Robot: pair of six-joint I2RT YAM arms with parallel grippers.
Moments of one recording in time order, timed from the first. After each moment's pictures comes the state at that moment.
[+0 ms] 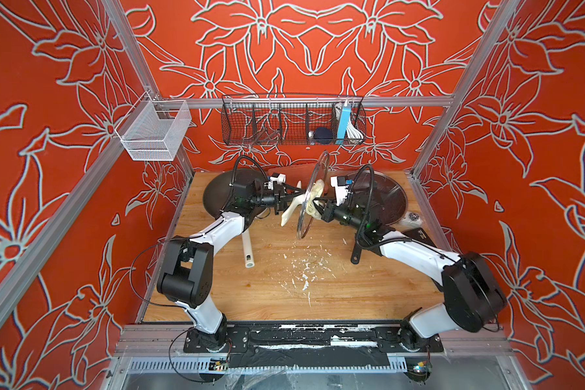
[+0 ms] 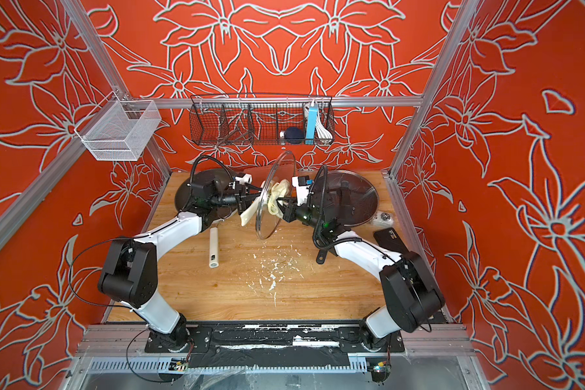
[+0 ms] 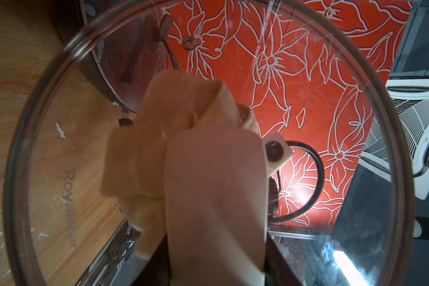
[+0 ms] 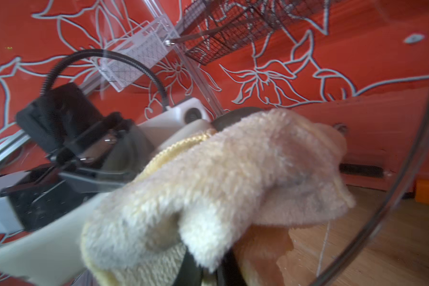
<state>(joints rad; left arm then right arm) -0.22 1.66 1.12 0.48 1.17 -1.55 0.59 1.47 0.90 0.51 -0.43 0.52</state>
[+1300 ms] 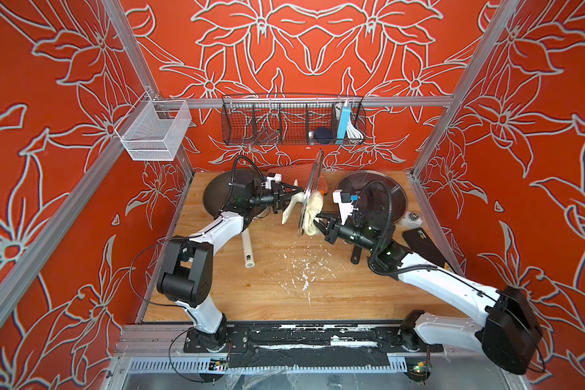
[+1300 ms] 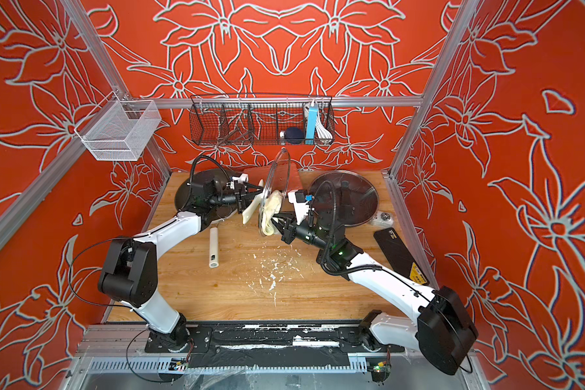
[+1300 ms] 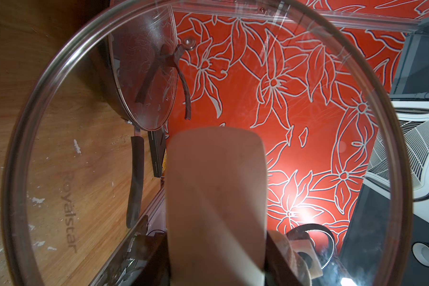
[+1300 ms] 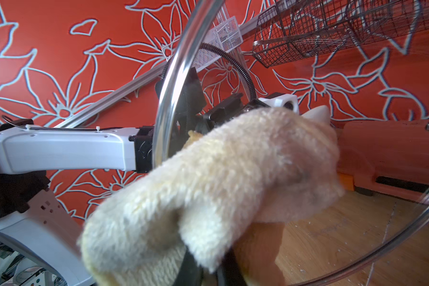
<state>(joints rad) -0.21 1.67 1.12 0.44 1.09 -1.52 0.72 1.20 0.76 0.44 -0.39 0.45</state>
